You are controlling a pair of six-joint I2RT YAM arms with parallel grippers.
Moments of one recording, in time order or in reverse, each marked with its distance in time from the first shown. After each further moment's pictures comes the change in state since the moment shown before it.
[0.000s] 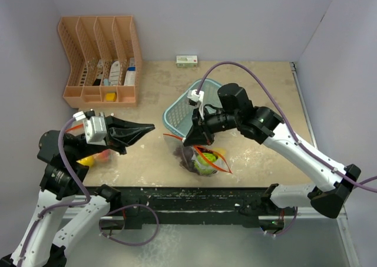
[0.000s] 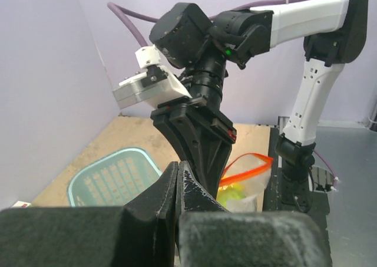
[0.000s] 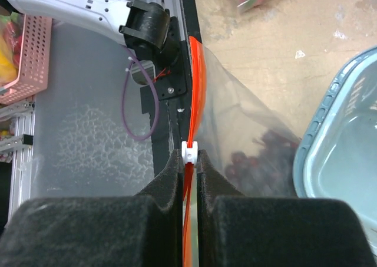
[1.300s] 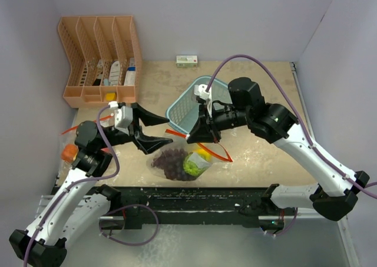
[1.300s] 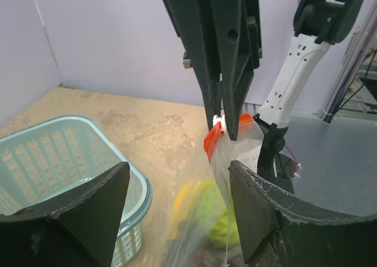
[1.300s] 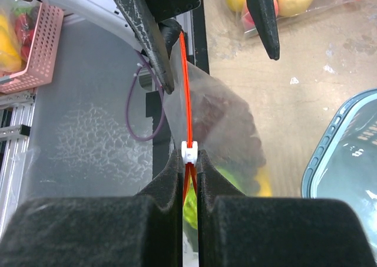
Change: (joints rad) left arm 0.000 0.127 -0.308 0.386 0.122 -0.191; right arm -0.005 -0.031 0.126 -0.101 -0.037 -0.082
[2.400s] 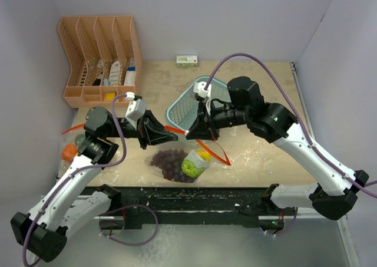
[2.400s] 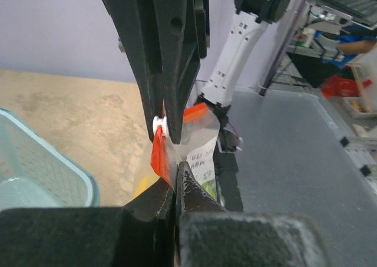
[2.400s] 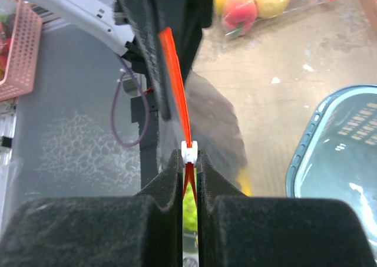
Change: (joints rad) left arm -0.038 0.181 0.093 0.042 0.251 -0.124; right arm 0.000 0.016 0.018 0.001 0.058 0.001
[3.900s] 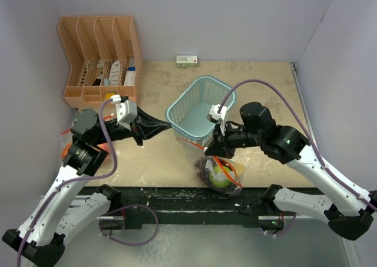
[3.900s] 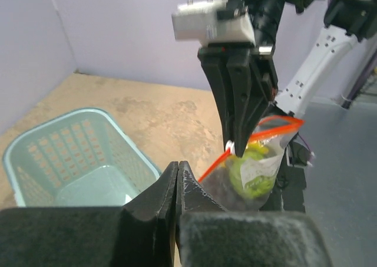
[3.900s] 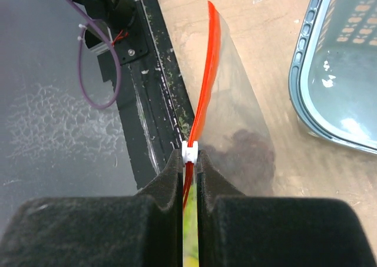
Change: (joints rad) left arm -0.006 -0.147 0.118 -0.362 -0.349 0.299; right arm 0.000 -0.252 -0.336 -0.031 0.177 0.018
